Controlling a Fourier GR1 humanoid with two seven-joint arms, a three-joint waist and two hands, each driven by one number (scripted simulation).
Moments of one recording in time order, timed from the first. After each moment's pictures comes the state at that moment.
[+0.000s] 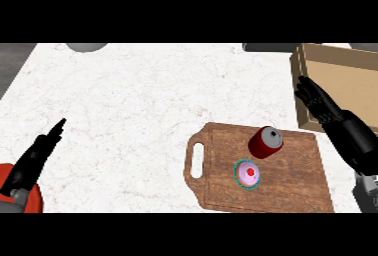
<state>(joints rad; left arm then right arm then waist) -0.05 0.62 -0.22 -1.30 0.11 0.14 0.17 -0.16 -0.50 0.14 -1.69 -0.24 0.13 0.00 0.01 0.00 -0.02</state>
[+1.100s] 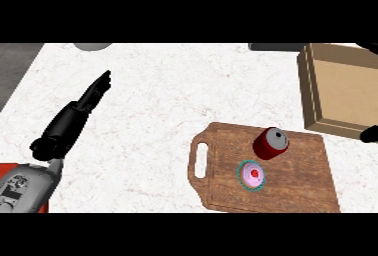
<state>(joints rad) -0.28 0.49 -0.26 -1.50 0.12 0.02 -0.10 -0.53 -0.84 0.05 -1.37 0.06 0.51 -0.64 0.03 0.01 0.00</state>
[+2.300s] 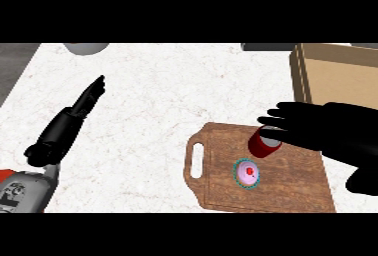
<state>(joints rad) -0.22 0.44 -0.18 -1.52 0.06 -0.02 -0.10 -0.48 -0.87 0.35 -1.89 0.54 0.70 -0.28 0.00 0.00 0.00</state>
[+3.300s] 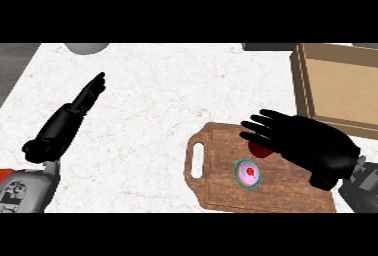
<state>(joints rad) -0.23 0.36 -0.09 -1.54 -0.01 -0.11 -0.06 -0.37 -0.63 0.41 -1.81 0.96 0.62 -0.29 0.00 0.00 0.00</state>
